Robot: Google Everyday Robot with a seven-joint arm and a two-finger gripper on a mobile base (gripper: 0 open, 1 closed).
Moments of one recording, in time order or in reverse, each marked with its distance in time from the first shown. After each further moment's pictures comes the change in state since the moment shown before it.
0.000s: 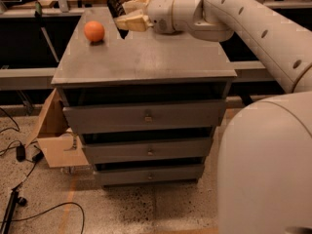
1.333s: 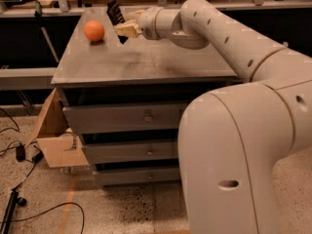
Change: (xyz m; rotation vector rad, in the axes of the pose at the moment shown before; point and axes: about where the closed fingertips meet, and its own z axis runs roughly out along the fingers) arm 0.081 -0.058 0.053 0.186 0.125 0.091
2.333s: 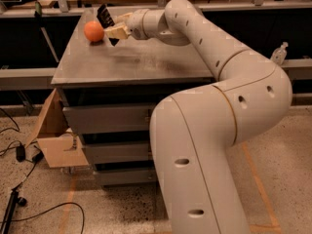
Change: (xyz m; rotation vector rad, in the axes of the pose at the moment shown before) arm 0.013 0.000 0.058 -0.066 0.021 -0.011
